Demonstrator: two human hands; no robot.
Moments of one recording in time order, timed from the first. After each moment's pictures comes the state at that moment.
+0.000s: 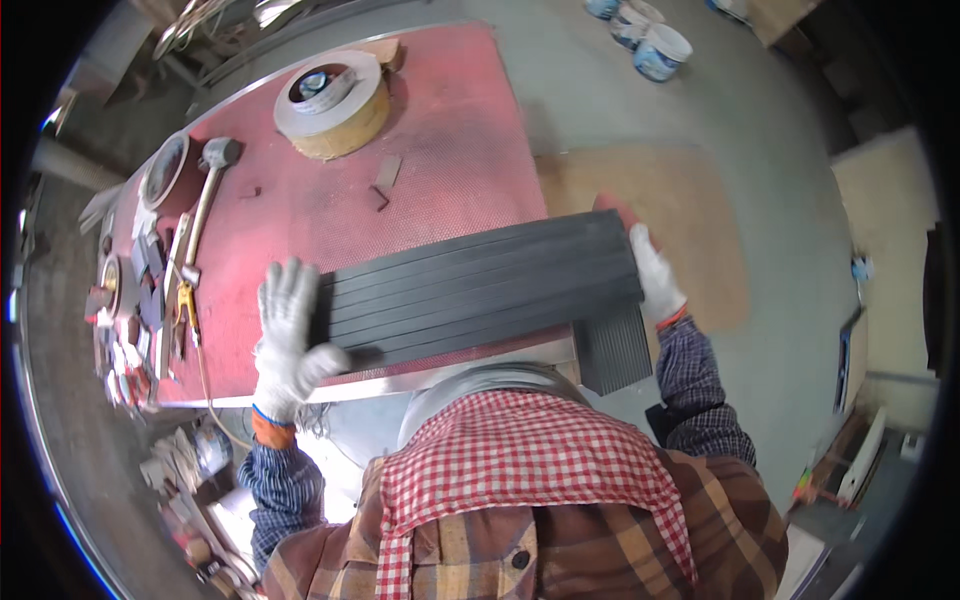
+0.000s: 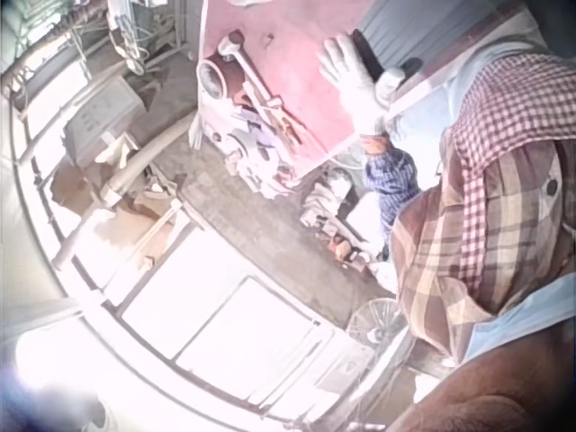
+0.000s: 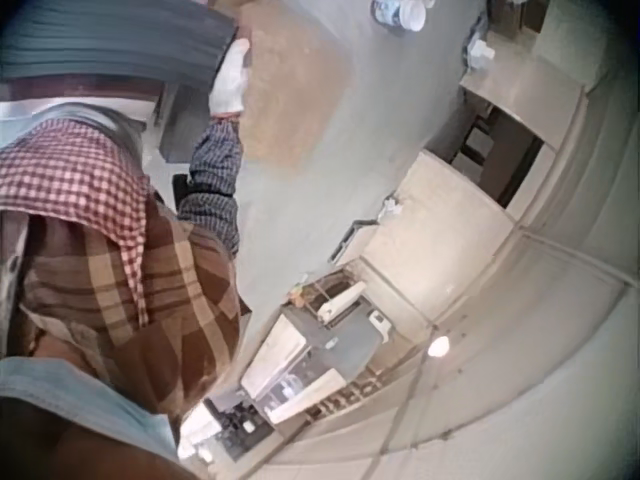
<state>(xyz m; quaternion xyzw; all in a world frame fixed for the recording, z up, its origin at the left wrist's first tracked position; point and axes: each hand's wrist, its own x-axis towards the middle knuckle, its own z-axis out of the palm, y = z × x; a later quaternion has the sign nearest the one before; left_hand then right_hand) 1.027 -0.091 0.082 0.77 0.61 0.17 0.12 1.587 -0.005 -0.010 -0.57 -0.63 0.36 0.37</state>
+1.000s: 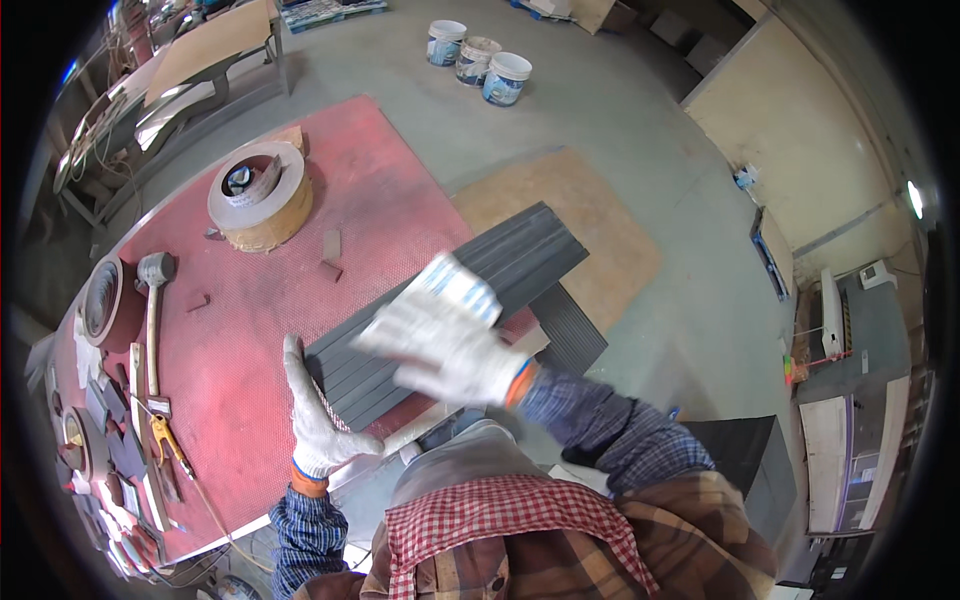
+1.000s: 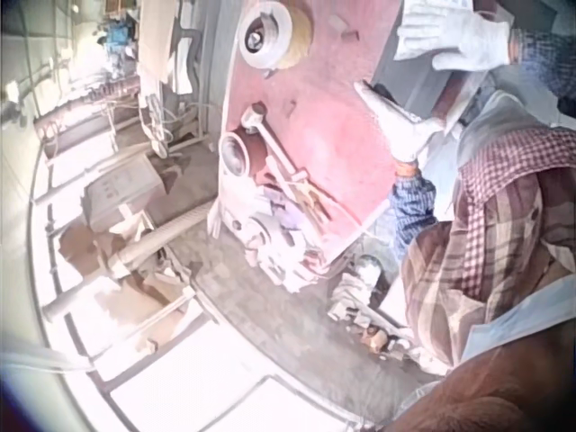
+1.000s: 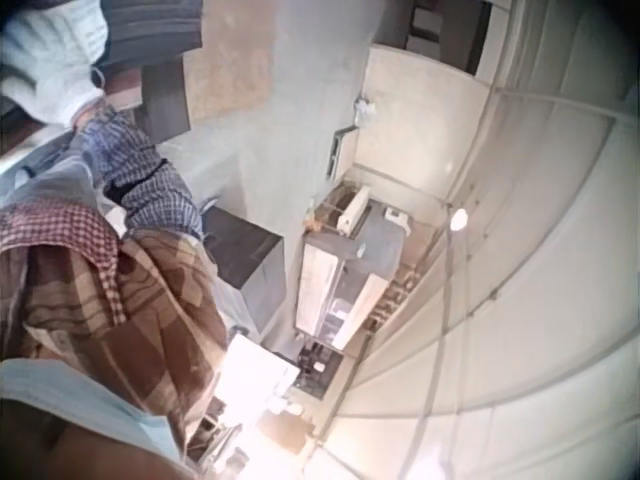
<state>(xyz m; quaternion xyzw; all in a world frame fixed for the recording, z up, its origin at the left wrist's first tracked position) 0.961 -0.090 -0.004 0.77 0.37 0.42 0.32 1.256 -0.086 0.111 -0.42 -0.87 0.10 0.24</state>
